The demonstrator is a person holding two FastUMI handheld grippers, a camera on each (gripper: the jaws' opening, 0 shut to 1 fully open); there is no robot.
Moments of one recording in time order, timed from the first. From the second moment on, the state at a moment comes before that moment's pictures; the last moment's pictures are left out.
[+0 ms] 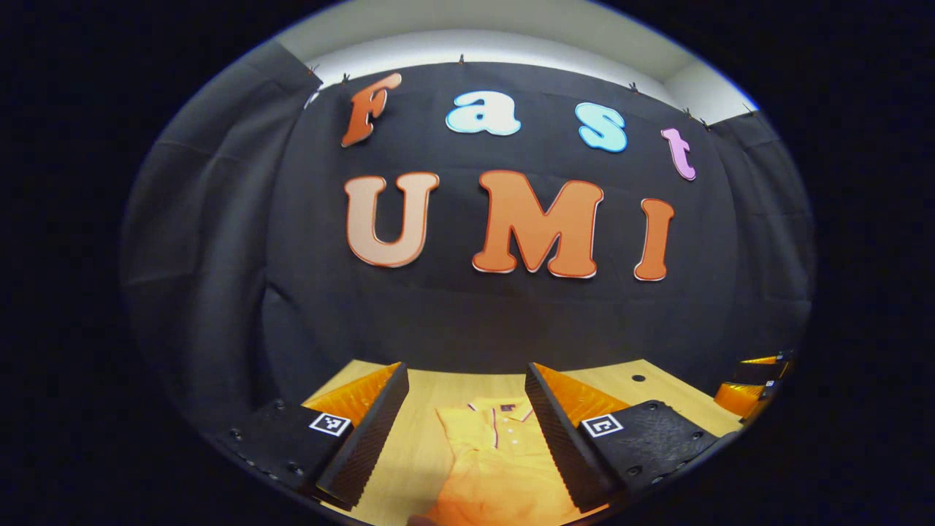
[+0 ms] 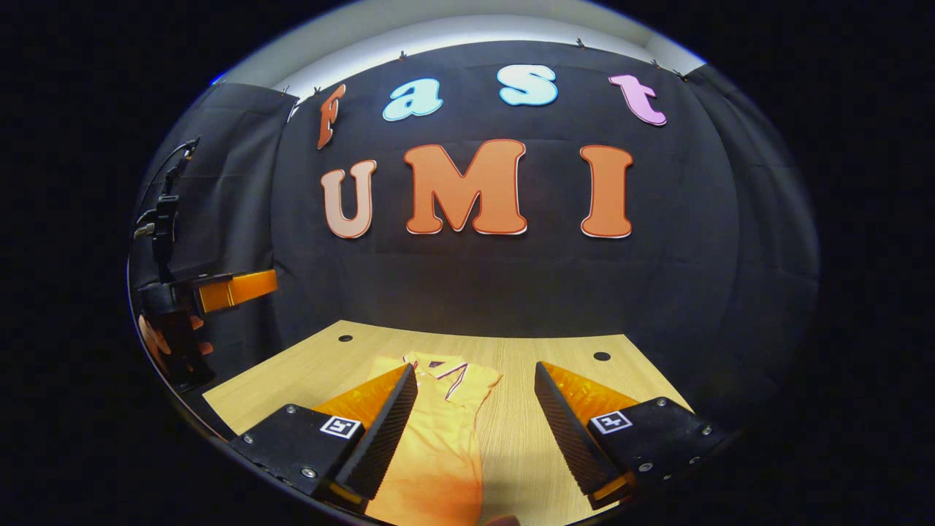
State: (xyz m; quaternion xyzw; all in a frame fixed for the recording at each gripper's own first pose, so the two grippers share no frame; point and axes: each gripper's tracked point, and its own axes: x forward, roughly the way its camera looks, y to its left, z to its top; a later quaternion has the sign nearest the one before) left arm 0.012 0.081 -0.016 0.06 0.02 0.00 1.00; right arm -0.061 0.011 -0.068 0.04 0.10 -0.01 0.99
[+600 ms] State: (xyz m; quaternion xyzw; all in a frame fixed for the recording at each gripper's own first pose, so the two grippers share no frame) left arm -0.096 0.057 -0.158 0.06 0.19 -0.03 0.98; right arm -0.131 0.022 -0.173 0.03 0.23 0.02 0.97
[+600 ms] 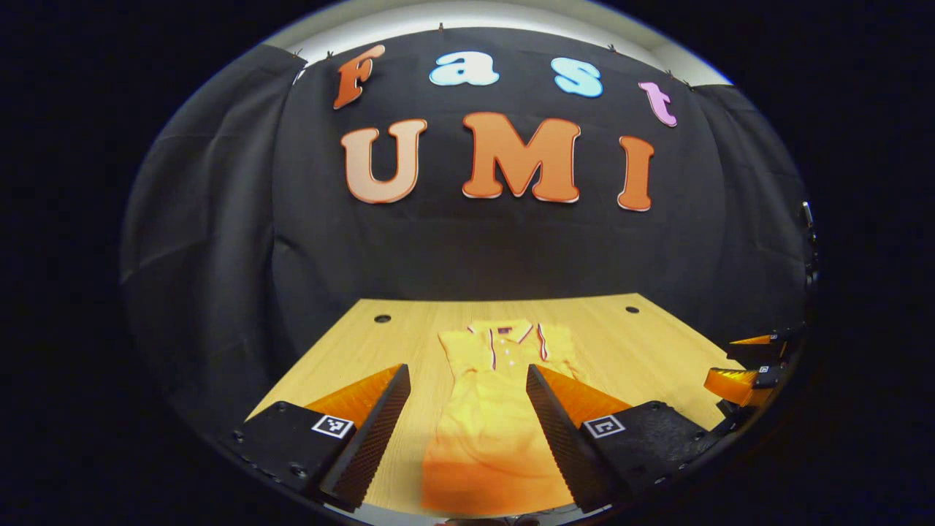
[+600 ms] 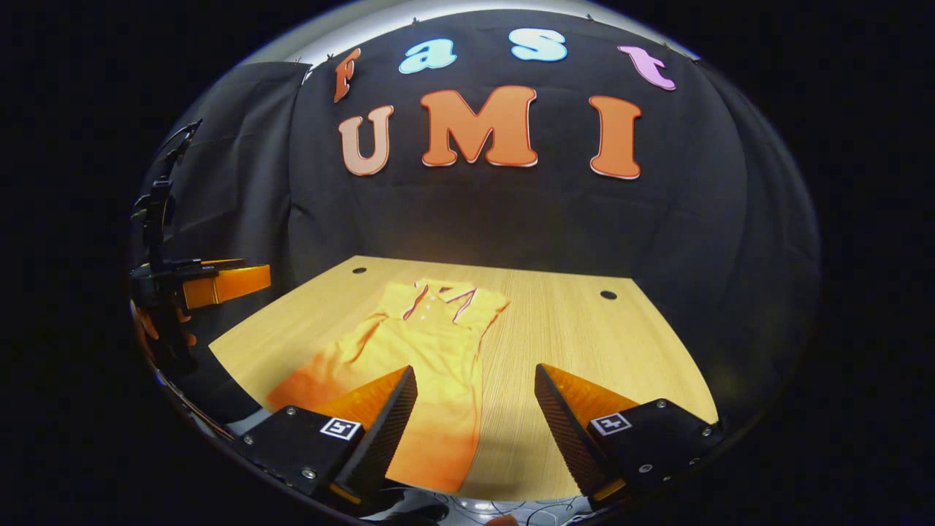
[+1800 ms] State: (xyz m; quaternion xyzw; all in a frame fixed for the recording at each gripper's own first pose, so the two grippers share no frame) left arm -0.163 0.130 -0.380 0.06 0.53 0.01 0.84; right arm -0.213 0.061 -0.345 0.05 0.52 0.05 0.85
